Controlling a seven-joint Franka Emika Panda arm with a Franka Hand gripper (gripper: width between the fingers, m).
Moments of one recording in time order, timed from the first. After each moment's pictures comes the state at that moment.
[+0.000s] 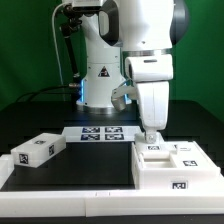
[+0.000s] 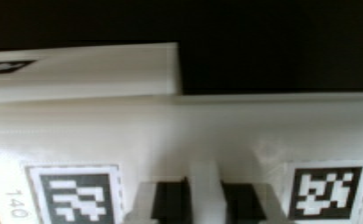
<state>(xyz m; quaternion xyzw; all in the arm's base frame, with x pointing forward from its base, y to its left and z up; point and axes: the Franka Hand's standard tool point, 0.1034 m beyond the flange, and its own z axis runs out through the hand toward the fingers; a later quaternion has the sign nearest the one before) 0.519 0.063 0.057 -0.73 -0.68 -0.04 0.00</state>
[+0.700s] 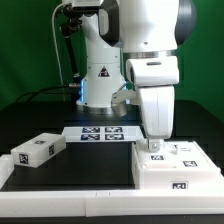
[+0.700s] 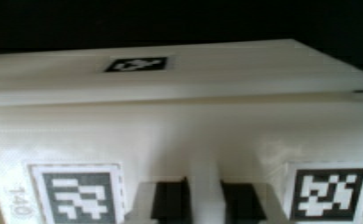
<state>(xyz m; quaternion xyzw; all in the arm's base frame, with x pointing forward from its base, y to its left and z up) 0.572 0.059 0.058 -0.73 -0.68 -0.04 0.00</state>
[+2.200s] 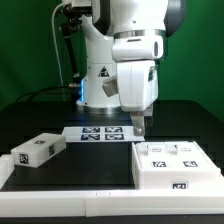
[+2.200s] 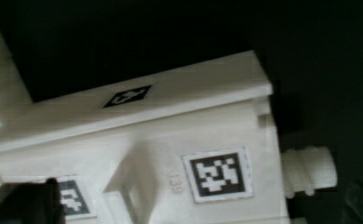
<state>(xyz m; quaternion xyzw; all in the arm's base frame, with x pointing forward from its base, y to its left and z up) 0.535 0.046 0.088 -0.81 -0.59 -0.07 -0.03</state>
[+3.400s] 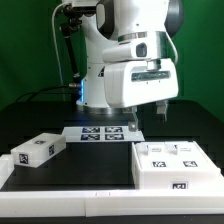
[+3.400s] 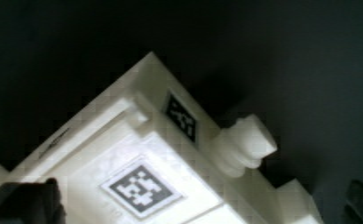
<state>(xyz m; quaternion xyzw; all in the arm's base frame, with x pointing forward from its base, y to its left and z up) 0.505 0.063 0.080 -0.92 -0.39 -0.10 0.00</state>
